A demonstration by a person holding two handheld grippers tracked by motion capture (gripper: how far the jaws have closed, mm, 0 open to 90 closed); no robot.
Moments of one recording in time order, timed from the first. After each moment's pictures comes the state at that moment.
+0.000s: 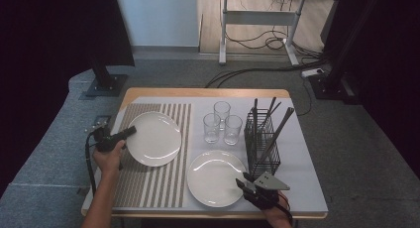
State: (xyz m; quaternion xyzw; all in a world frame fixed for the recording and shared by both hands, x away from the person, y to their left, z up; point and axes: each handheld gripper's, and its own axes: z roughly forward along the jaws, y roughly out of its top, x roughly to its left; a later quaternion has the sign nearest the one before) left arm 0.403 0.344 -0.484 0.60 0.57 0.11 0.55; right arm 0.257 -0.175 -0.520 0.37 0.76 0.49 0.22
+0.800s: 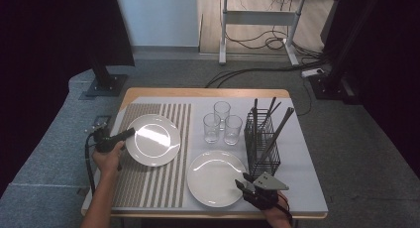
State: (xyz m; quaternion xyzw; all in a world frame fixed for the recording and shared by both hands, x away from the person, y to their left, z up) left arm 0.408 0.353 -0.496 0.59 0.59 0.10 0.54; right arm 0.257 -0.174 -0.521 0.37 0.76 0.48 0.22
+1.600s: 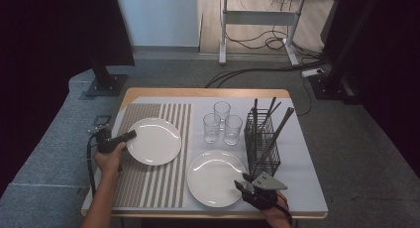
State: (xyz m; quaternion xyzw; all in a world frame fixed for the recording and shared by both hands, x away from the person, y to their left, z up) left arm 0.416 0.356 -0.512 0.60 0.60 0.09 0.52; right arm 0.258 -0.172 -0.523 0.37 0.77 0.48 0.22
